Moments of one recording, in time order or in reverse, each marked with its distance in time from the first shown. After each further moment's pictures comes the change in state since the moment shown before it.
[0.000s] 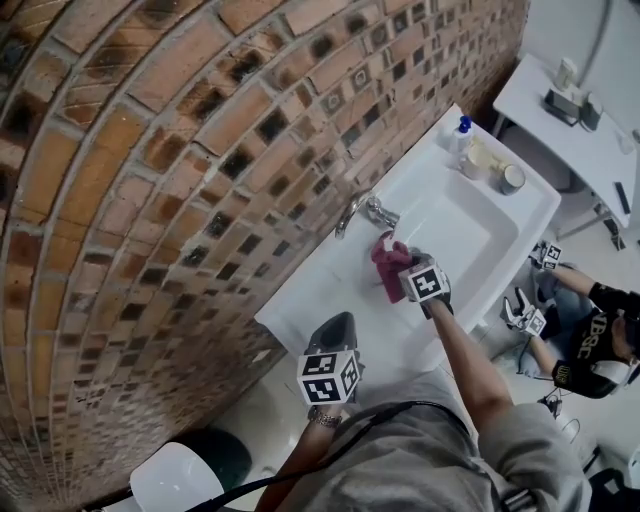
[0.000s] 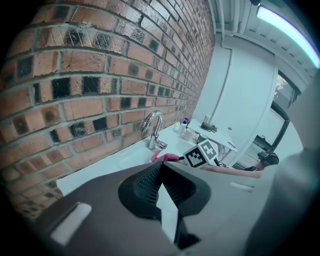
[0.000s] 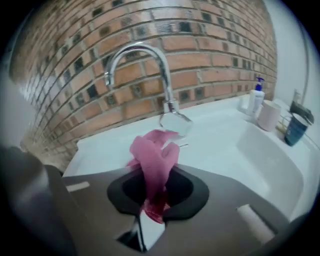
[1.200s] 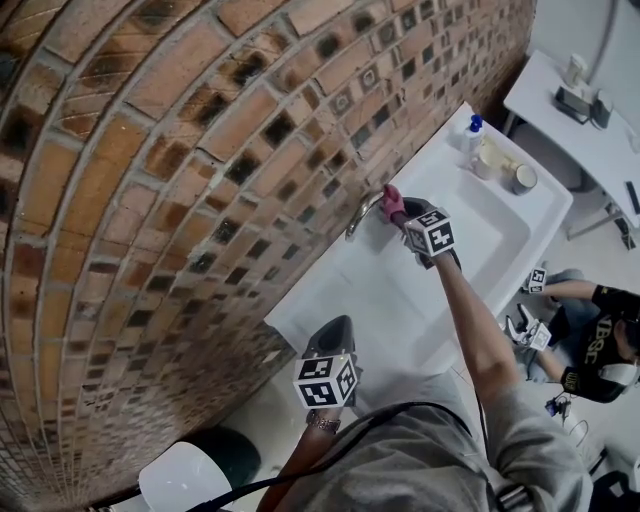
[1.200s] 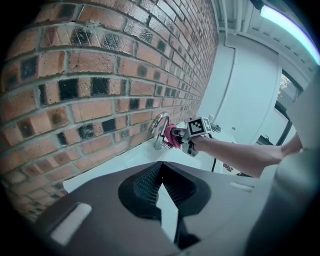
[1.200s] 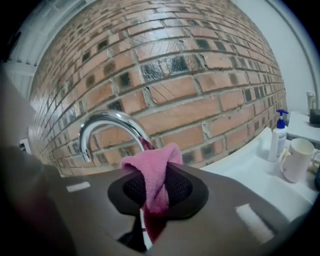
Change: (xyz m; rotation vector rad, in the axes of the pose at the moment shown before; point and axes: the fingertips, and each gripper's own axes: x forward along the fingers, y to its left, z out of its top) left arm -0.005 0.025 0.005 -0.011 0.009 0.034; right arm 0.008 -0.021 0.167 -0.002 -0.380 0.170
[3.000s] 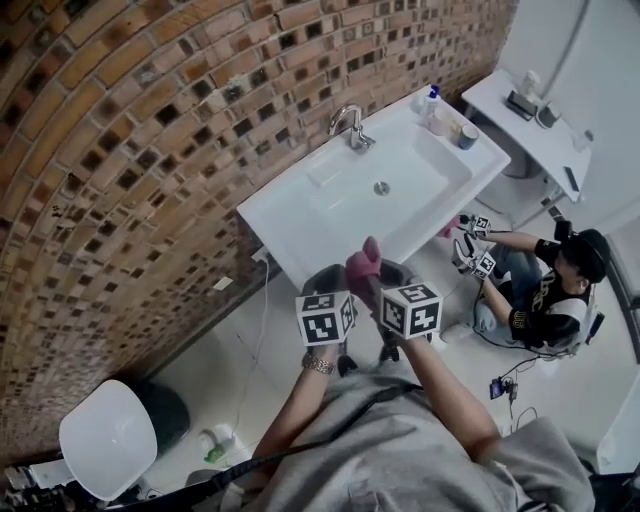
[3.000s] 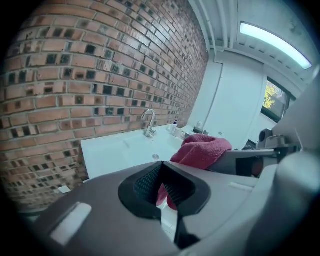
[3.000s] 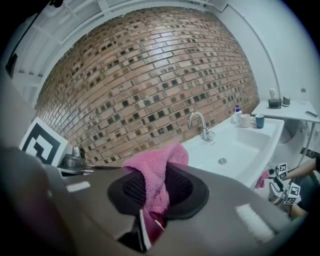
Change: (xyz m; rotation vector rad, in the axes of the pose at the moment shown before) left arm -0.170 -0.095 -0.164 -0.055 -0.135 -0.023; right arm -0.359 0.358 -0.136 0.128 0.021 -0.044
